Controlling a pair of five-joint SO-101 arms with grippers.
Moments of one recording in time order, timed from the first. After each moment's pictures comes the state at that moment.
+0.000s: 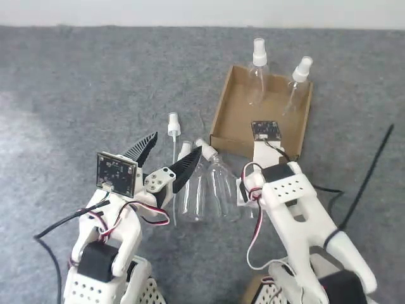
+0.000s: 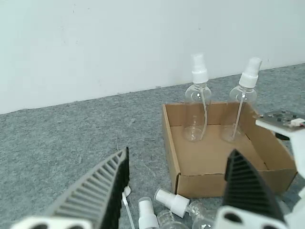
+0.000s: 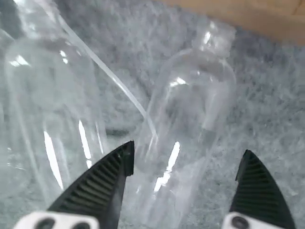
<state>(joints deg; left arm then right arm) 11.5 -93.2 76.4 46.3 4.6 -22.2 -25.1 53.5 60.8 -17.9</state>
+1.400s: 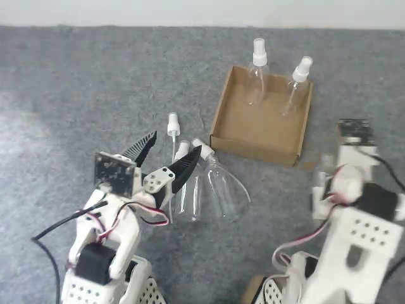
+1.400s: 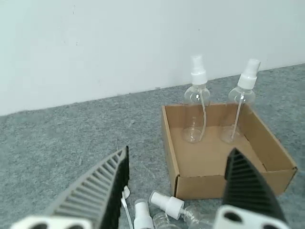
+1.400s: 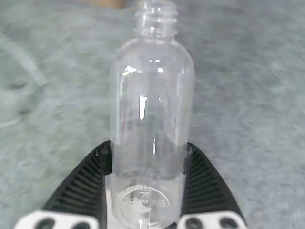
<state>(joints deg) 11.5 -93.2 74.2 47.5 4.6 18.7 -50.0 37.1 97.0 17.0</state>
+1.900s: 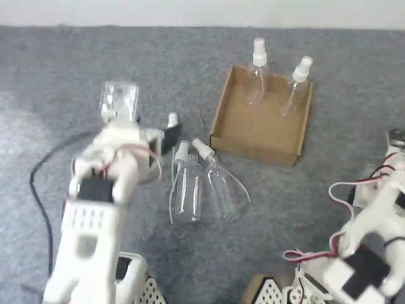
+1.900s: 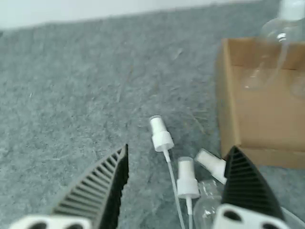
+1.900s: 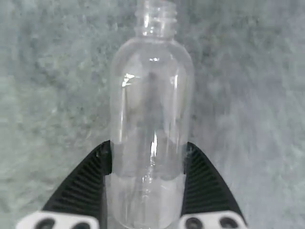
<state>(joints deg) 0.5 -47.9 50.9 49.8 2.6 39.7 -10.1 37.1 61.7 26.8</state>
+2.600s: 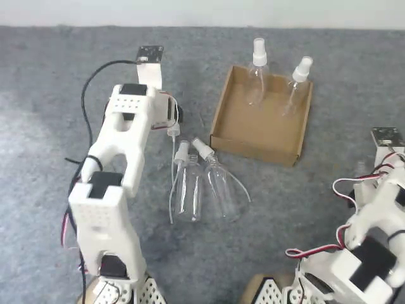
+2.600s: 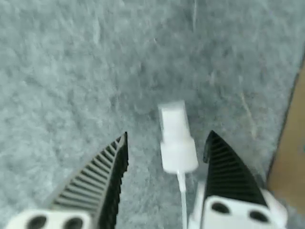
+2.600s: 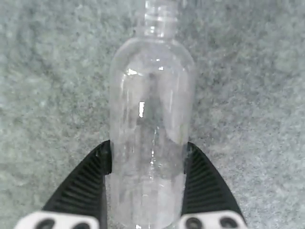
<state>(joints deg) -1.1 28.4 -5.4 62.7 8.7 39.7 -4.8 36.3 57.2 40.0</state>
